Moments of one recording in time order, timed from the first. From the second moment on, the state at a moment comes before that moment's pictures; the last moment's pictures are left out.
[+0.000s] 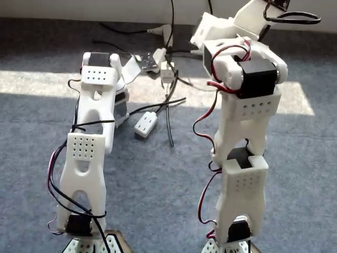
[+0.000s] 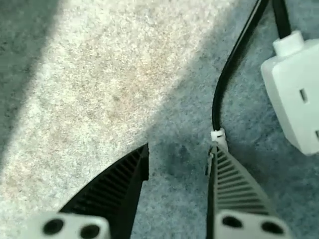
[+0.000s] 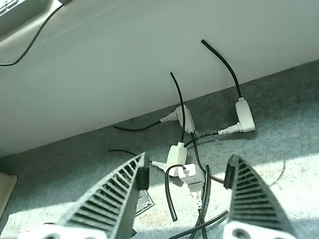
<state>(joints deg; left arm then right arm) -2.8 64.2 -73.2 100.5 -56.0 -16.3 29.7 -95.2 98.9 -27.0</state>
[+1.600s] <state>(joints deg) -2.1 48.7 -41.0 90.9 -43.3 -16.2 29.7 -95.2 98.9 -27.0</state>
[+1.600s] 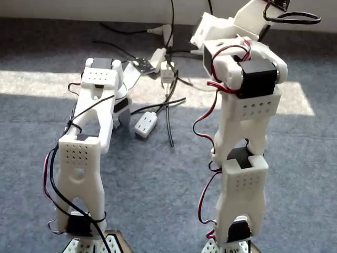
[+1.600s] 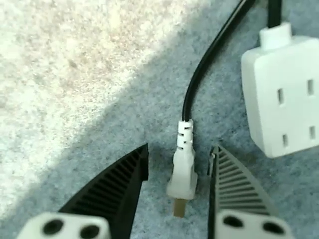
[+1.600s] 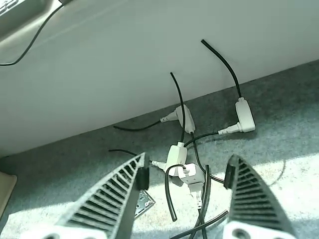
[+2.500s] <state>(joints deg) 0.0 48.5 -48.6 98.1 -47.5 -11.7 29.7 -95.2 98.9 -27.0</state>
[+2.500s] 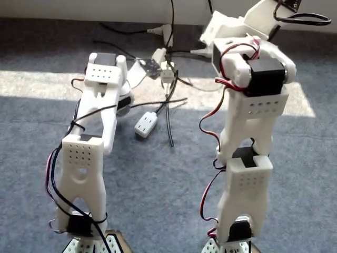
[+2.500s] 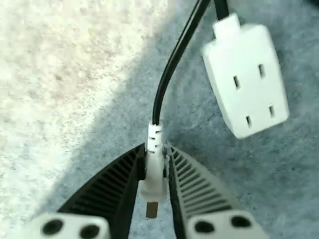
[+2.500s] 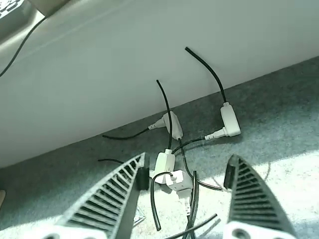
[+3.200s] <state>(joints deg) -1.8 37.5 -88.6 100.5 42.9 -6.2 29.7 -95.2 98.9 -27.2</state>
